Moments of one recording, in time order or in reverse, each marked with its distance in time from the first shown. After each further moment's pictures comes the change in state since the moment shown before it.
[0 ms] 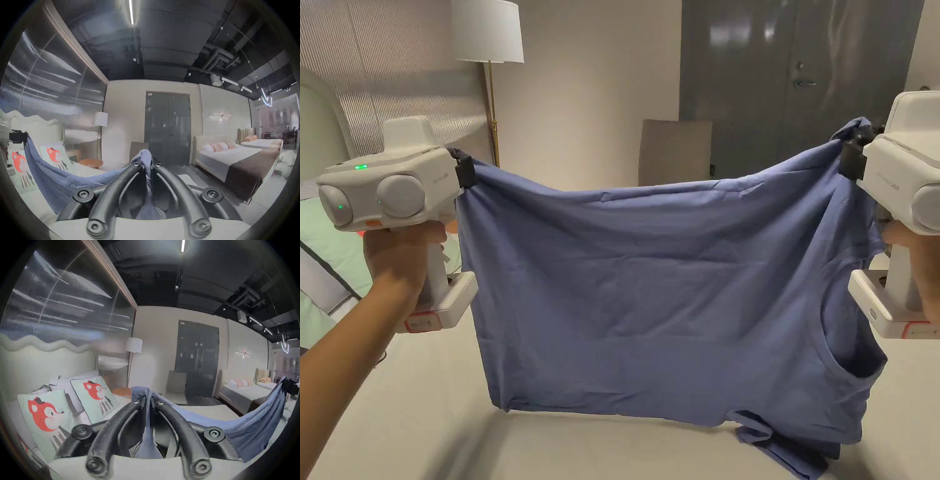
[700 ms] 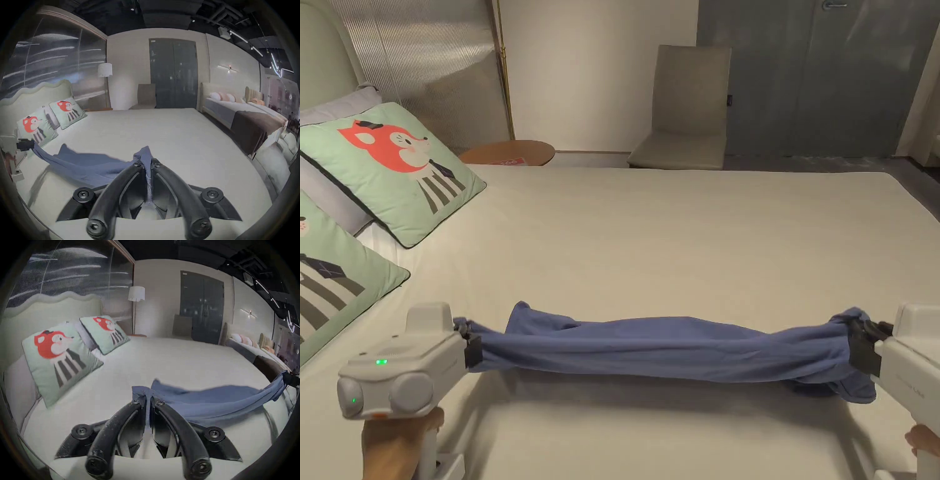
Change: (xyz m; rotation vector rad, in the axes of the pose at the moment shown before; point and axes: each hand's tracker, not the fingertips) left arm -0.070 -0.254 0.128 -0.439 0.058 -0.063; right arm 0.016 -0.229 0.153 -0.460 0.089 -0.069
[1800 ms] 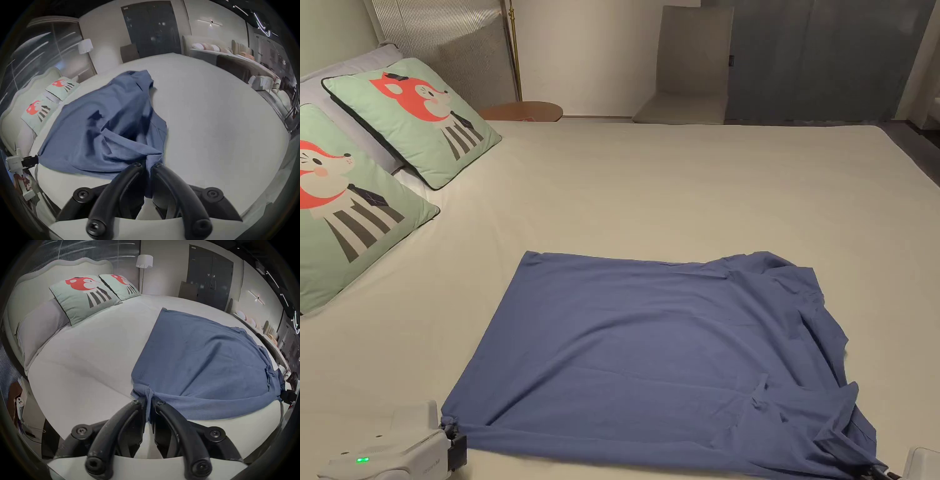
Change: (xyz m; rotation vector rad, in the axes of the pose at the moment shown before) left arm -0.059 -0.201 0.141 -0.298 0.041 0.026; right arm -0.017 -0.208 0.182 -0.394 -0.073 -0.213
